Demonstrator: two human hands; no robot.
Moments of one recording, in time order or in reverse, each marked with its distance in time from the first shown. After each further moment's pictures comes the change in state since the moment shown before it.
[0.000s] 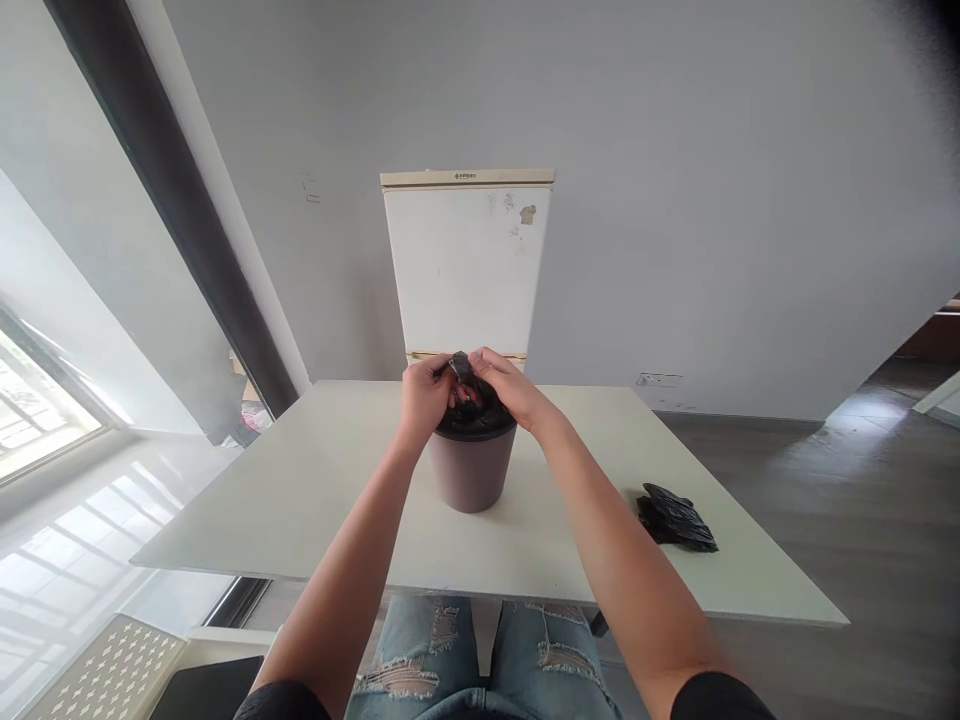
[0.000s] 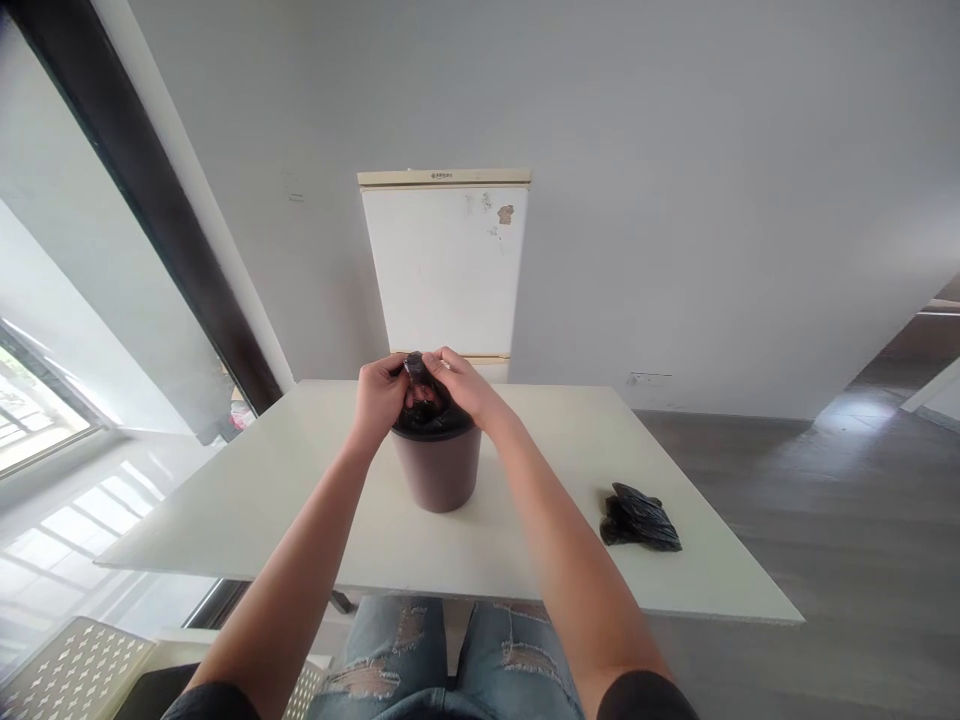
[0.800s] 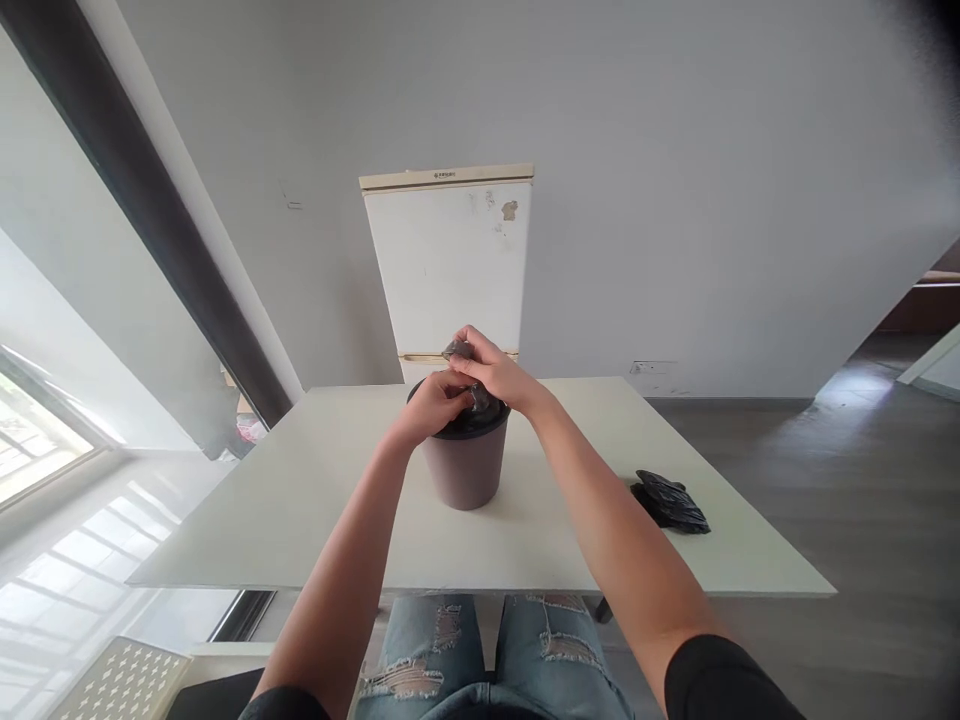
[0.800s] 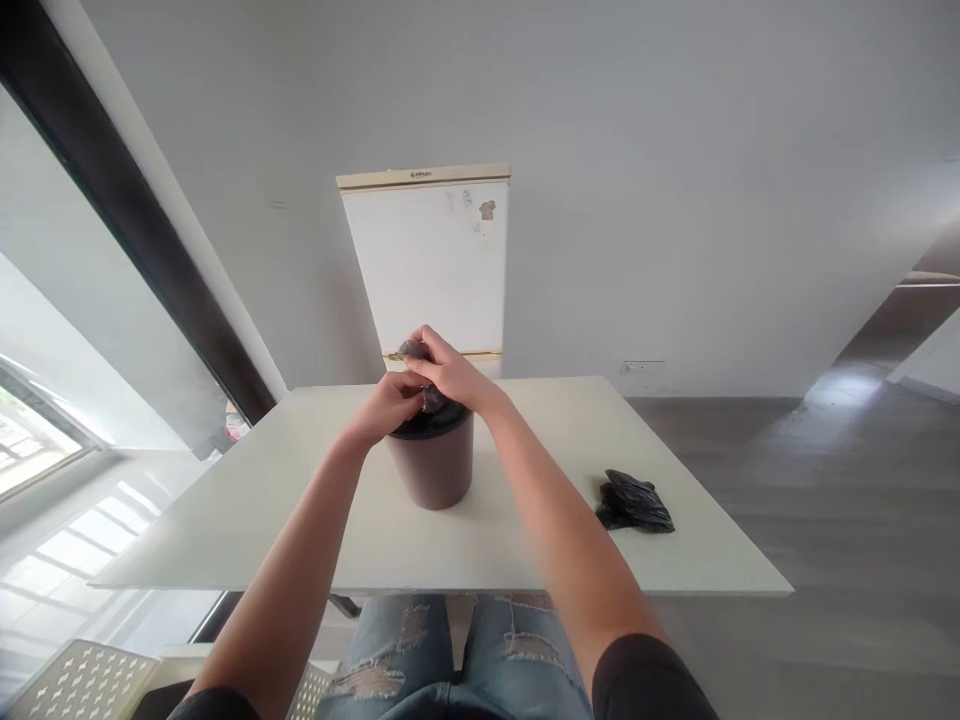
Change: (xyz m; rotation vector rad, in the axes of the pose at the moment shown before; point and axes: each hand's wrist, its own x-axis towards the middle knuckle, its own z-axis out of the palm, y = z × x) left_hand 0.000 -0.006 0.005 -0.004 -0.475 -0.053; right_hand 0.010 -0.011 -0.015 -0.065 -0.037 -0.173
